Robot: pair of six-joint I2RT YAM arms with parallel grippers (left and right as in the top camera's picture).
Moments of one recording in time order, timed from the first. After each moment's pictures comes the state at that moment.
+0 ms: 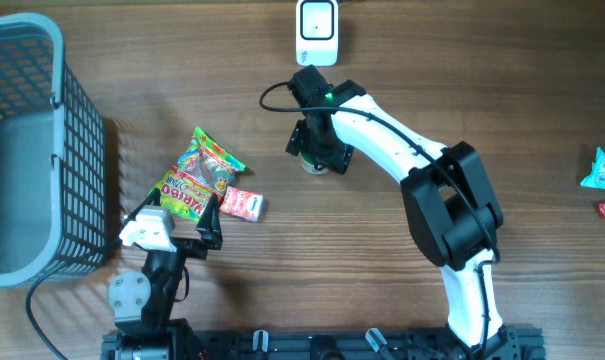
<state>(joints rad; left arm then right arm) 0.08 0.01 0.04 -0.11 0.25 -0.18 0.58 2.20 1.68 -0.93 -0.10 0.94</state>
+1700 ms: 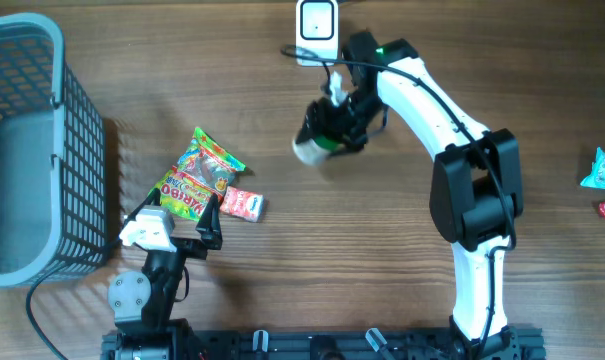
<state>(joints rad) 0.08 0.01 0.04 -0.11 0.25 -0.18 0.38 2.24 1.87 -1.16 -0.72 0.38</state>
